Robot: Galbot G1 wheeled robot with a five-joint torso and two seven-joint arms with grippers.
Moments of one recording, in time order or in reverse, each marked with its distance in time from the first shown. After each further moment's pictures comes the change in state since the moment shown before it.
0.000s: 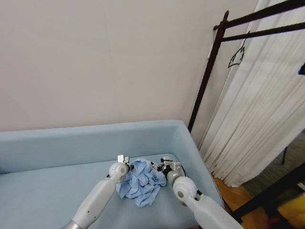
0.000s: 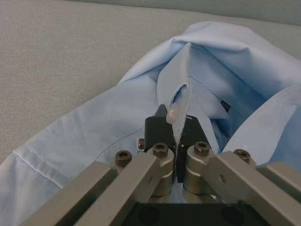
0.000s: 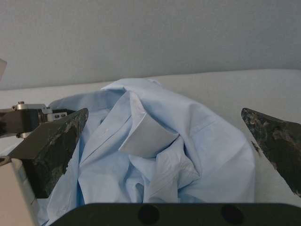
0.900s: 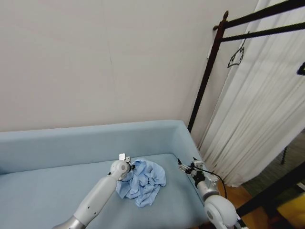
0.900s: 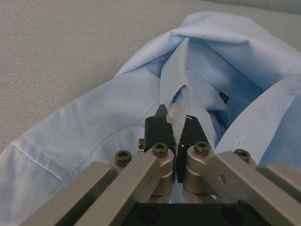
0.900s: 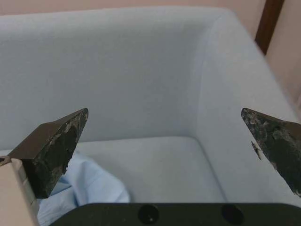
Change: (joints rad) left arm -0.020 0.012 0.014 -0.001 -0.074 0.034 -0.044; right arm -0.500 0.035 0.554 0.200 -0.470 0.195 -0.370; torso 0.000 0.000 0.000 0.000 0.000
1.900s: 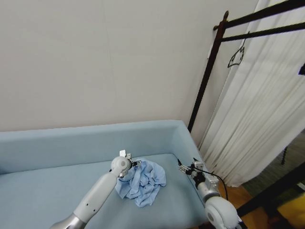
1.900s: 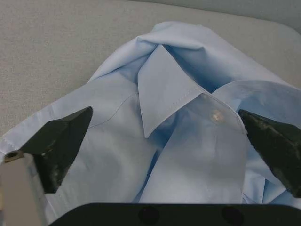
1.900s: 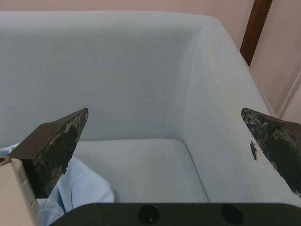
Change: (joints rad) left arm -0.037 -0.006 0.017 -0.048 -0.119 0.019 -0.092; right arm -0.052 0.006 0.044 0.021 -0.078 0.024 -0.011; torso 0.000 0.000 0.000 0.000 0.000
